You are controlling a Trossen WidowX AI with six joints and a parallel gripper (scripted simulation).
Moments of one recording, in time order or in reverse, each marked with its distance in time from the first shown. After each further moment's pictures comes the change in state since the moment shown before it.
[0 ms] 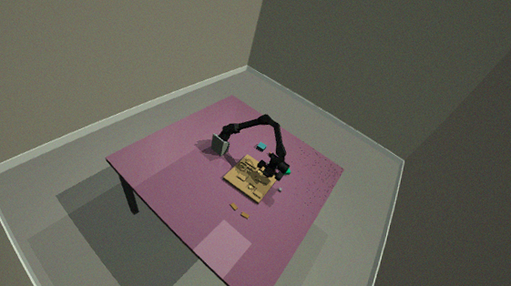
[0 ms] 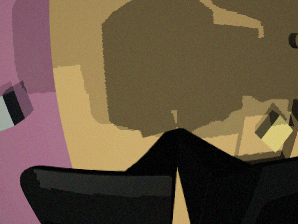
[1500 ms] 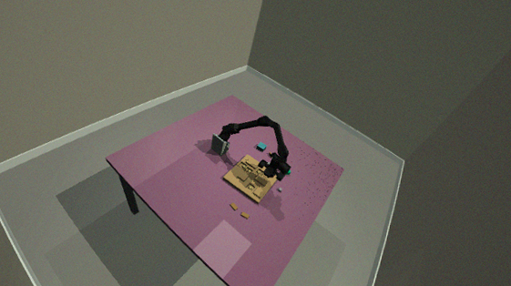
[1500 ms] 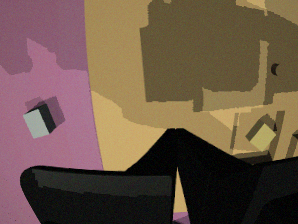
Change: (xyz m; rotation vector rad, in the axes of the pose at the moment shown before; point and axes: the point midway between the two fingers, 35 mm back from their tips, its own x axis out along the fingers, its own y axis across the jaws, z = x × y) arm -0.031 0.011 0.021 0.006 0.002 -0.007
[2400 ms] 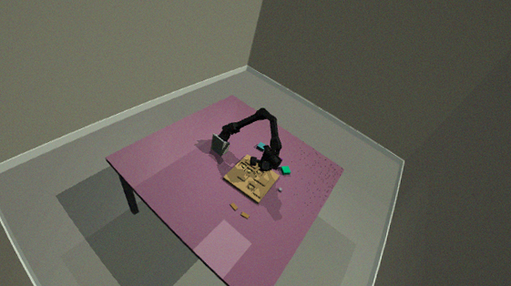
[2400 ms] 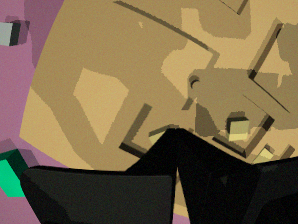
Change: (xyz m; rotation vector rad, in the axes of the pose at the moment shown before) arm -0.026 -0.065 0.010 -0.555 -0.002 -0.004
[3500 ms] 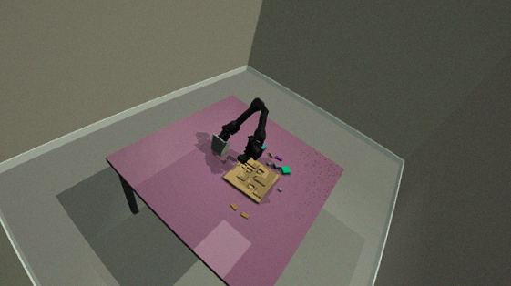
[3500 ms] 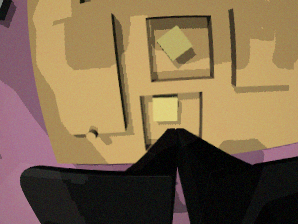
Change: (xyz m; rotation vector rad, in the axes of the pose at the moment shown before) arm 0.007 -0.107 -0.063 -0.963 -0.010 -0.003
